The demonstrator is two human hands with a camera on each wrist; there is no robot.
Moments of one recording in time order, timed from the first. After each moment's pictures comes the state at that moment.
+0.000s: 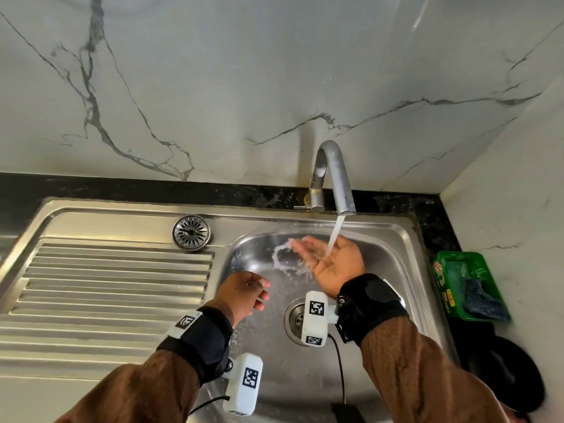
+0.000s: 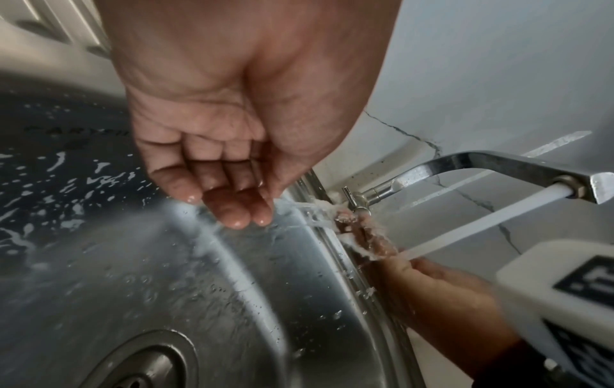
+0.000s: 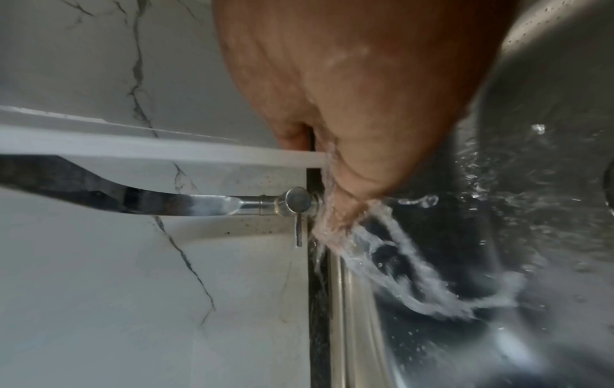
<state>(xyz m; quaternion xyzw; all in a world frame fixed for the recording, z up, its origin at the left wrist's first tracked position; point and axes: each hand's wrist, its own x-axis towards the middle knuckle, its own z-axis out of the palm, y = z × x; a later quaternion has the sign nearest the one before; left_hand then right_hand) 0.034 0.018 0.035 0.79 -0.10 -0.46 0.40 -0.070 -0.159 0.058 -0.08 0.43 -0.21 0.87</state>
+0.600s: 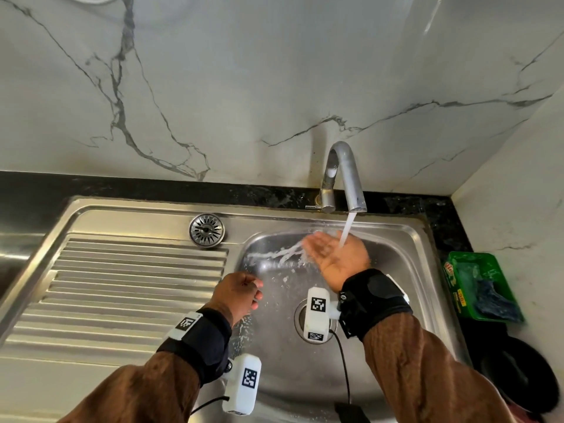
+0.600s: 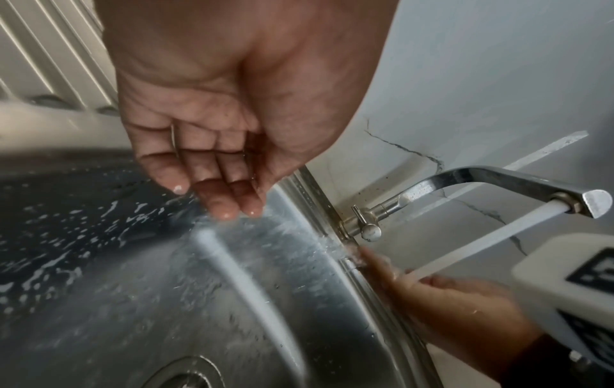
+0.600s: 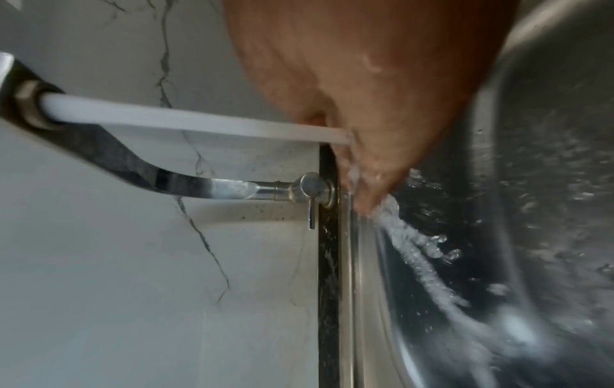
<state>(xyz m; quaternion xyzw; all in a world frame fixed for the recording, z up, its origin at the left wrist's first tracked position) 0.038 0.043 0.048 0.81 -0.07 -0.42 0.41 -0.062 -0.153 0.057 -0.11 0.41 -0.20 0.88</state>
